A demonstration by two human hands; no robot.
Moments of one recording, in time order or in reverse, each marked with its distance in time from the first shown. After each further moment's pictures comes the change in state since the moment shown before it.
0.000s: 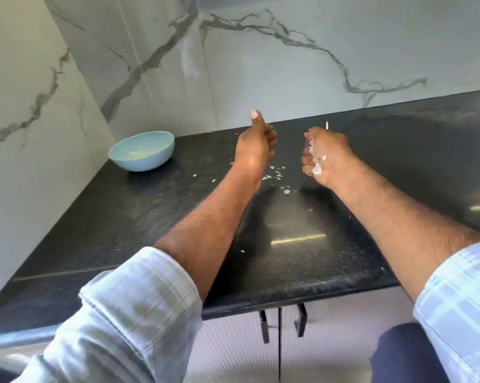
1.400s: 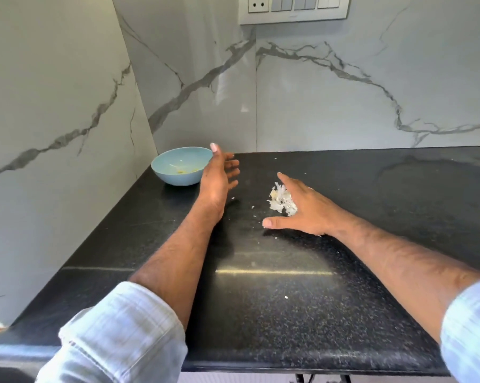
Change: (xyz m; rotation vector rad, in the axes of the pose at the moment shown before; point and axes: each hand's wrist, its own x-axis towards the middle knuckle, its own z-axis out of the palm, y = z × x) left_hand 0.050 -0.011 -0.156 -0.023 0.221 0.073; right_hand 0.012 0.053 0.060 -1.381 -0.529 -0.485
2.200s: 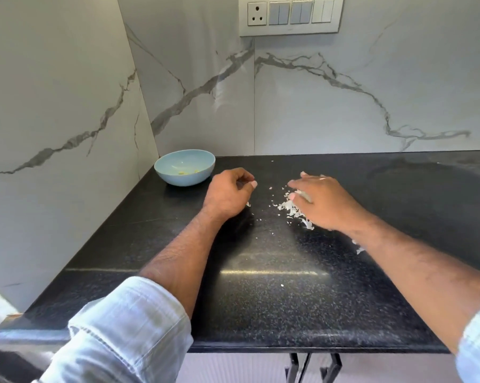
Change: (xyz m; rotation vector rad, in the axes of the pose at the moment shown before) left_hand -0.012 -0.016 -0.007 0.824 -0.096 0.394; right_hand -0.021 0.007 -0.024 -0.313 0.227 -0.084
